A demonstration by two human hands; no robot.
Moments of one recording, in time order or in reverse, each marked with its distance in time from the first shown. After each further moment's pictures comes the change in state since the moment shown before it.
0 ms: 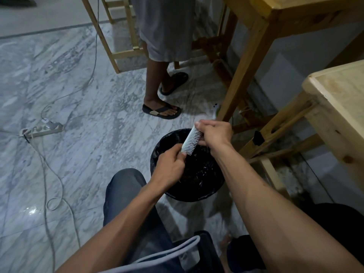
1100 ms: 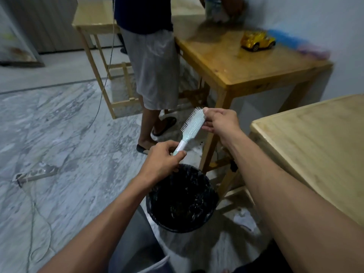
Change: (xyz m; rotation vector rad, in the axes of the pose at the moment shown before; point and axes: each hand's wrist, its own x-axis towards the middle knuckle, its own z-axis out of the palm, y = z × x) left_hand -0.011 0.121 -0.075 0.071 0.048 0.211; right_hand -0.052 -0.151 -0.055 0.096 -0.082 -0.316
